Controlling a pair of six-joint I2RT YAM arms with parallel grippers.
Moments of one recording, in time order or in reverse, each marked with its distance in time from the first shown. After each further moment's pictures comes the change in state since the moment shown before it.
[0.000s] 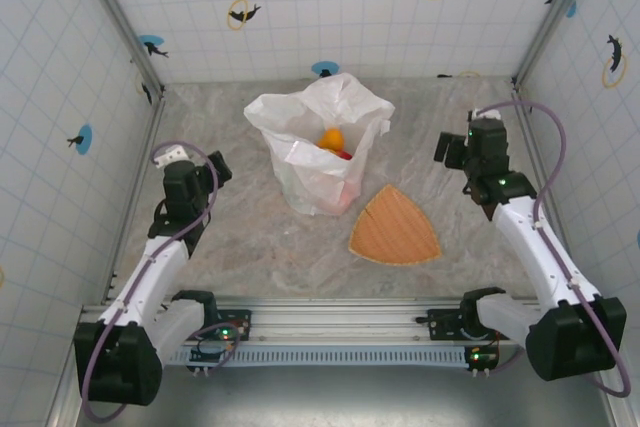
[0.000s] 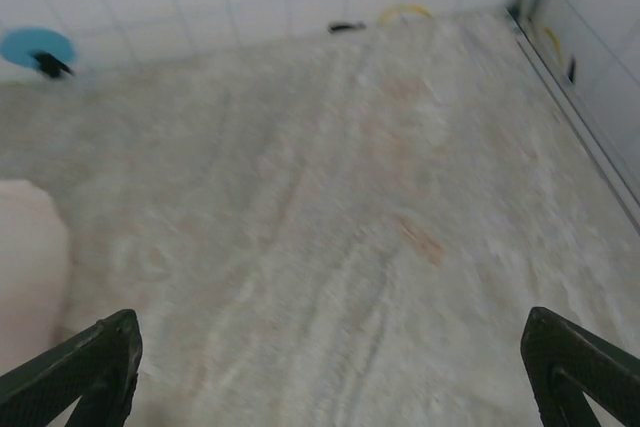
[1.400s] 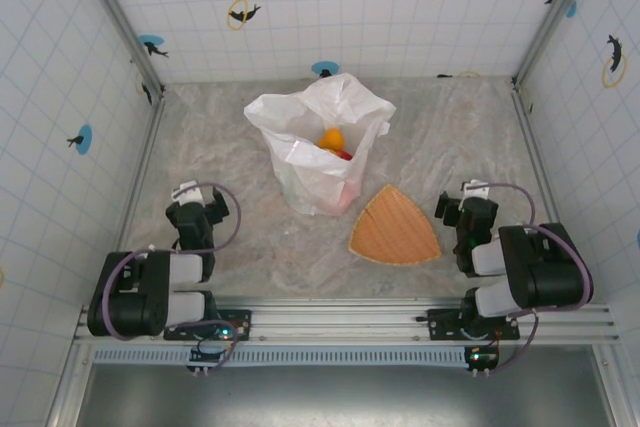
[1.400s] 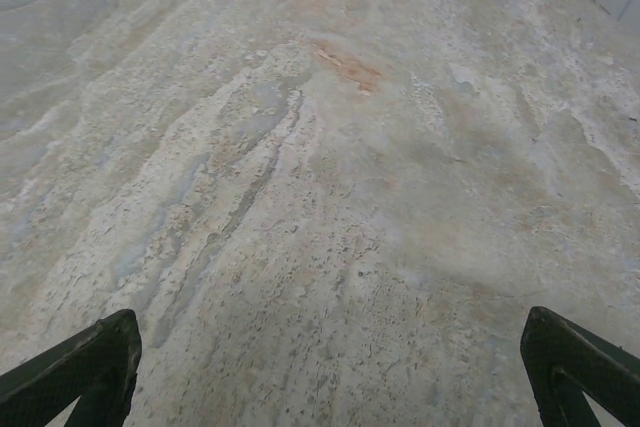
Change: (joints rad) left arm 0.074 0.367 -0.459 0.884 -0.088 0.369; right arm -0.108 0.364 -0.795 1.295 -0.025 -0.139
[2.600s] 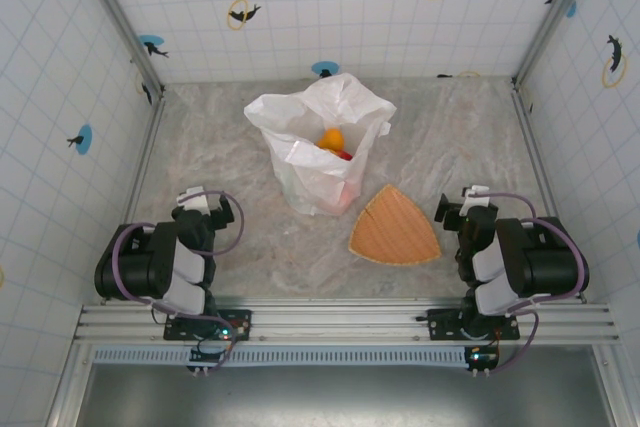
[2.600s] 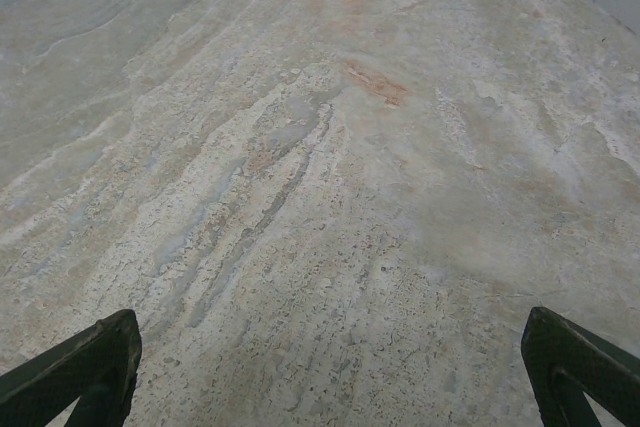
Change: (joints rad) left arm 0.030 0.199 -0.048 0.288 0.165 0.041; right arm -0.027 0.057 -0.066 0.197 -0.083 -0.012
